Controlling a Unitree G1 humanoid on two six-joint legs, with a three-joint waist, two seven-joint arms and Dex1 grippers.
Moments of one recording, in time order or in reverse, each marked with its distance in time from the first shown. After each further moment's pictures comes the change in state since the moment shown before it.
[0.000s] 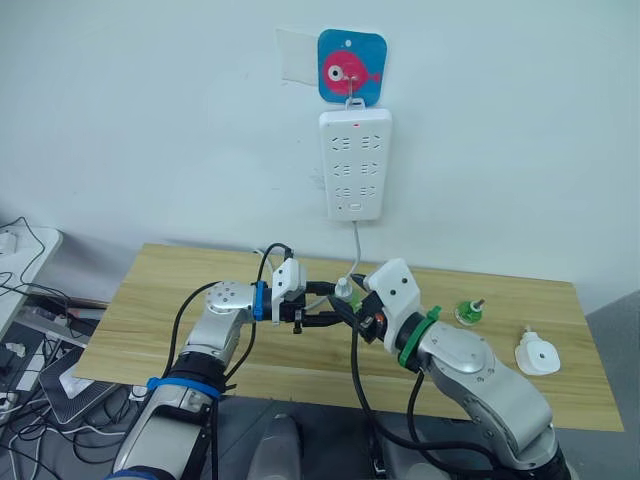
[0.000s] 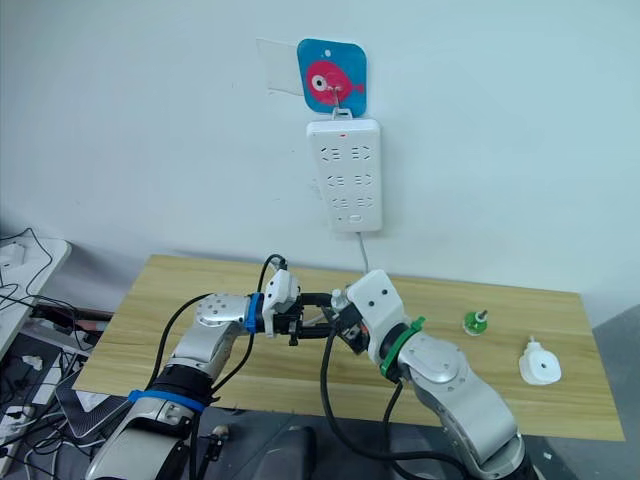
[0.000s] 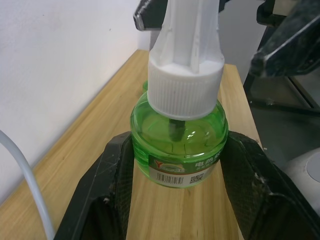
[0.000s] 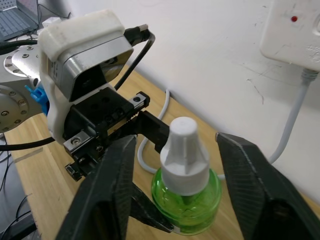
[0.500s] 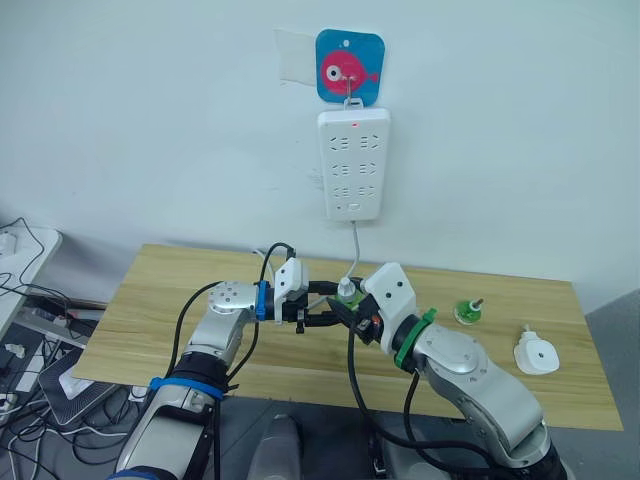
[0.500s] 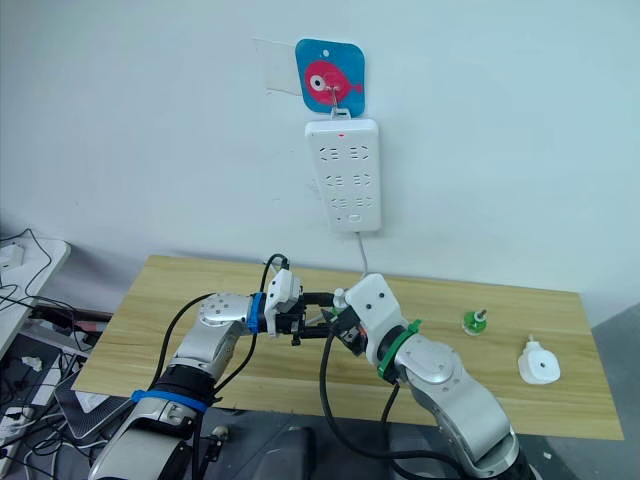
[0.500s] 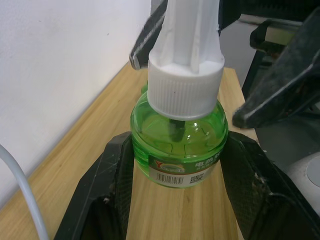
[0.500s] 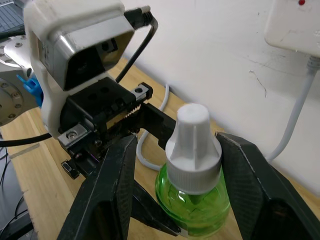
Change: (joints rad) left arm 0.001 -0.011 0.000 -0.015 0.000 0.011 0.003; right arm 0.021 -0.010 0.017 0.056 -0.011 -0.064 -0.008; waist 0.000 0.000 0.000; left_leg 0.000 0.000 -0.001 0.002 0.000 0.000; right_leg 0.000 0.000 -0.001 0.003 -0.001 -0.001
